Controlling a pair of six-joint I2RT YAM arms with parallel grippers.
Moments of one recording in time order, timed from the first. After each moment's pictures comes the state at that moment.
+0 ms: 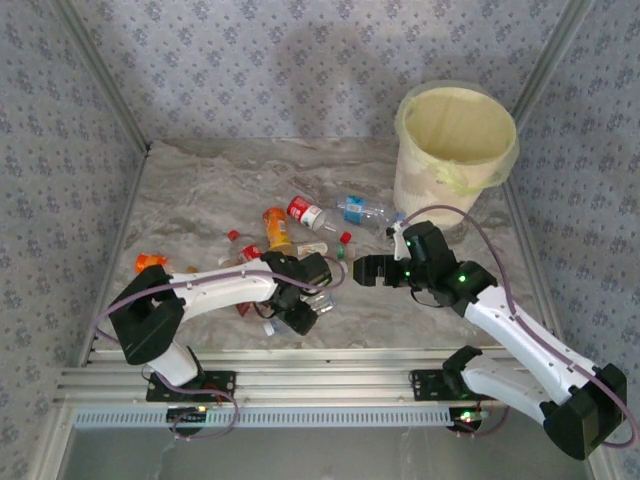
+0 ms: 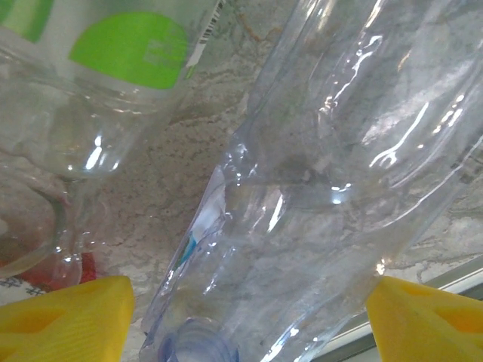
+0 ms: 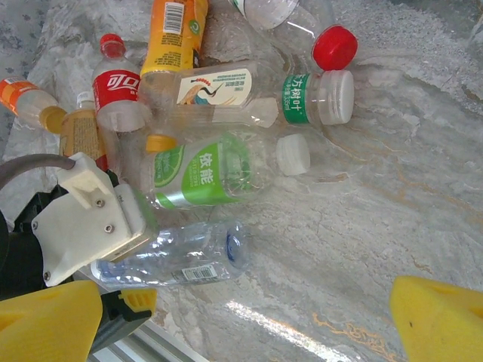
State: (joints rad) left arm -1.02 1.59 1.03 -0.95 -0.05 -0.35; right arm 0.60 0.95 0.79 -0.60 -0.22 0.52
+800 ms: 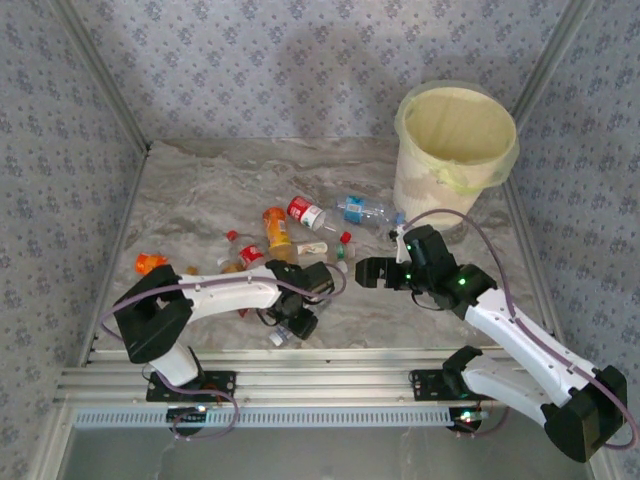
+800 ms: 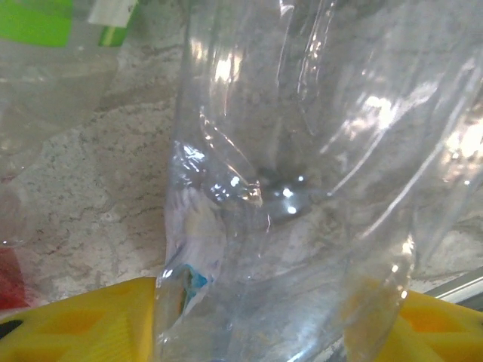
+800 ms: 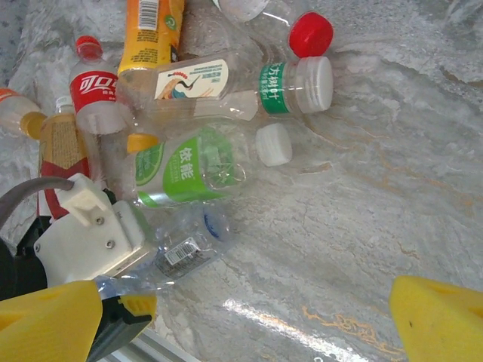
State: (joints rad) left arm -1.06 1.61 0.98 -0.87 -0.02 -0.43; right arm 0.60 0.93 0.75 -0.60 -0.19 0.56
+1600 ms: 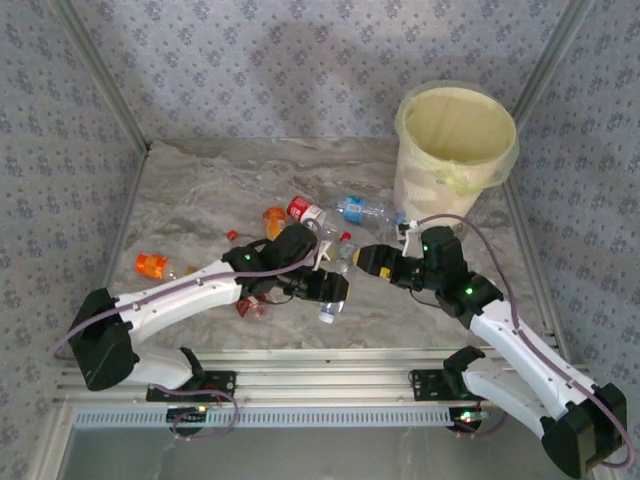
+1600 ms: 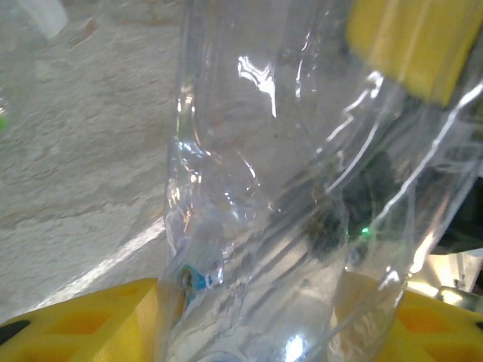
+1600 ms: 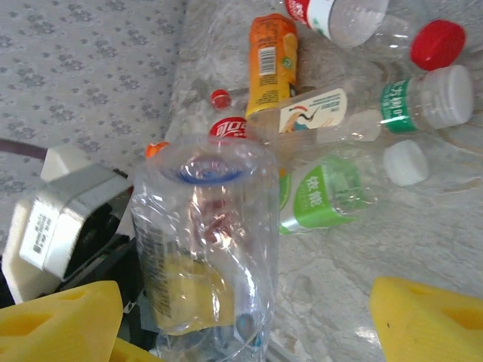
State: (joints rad) left arm -0.97 1.35 1.01 -0.48 0.39 -0.76; right arm 0.51 0.85 0.63 -0.28 -0.49 0.85
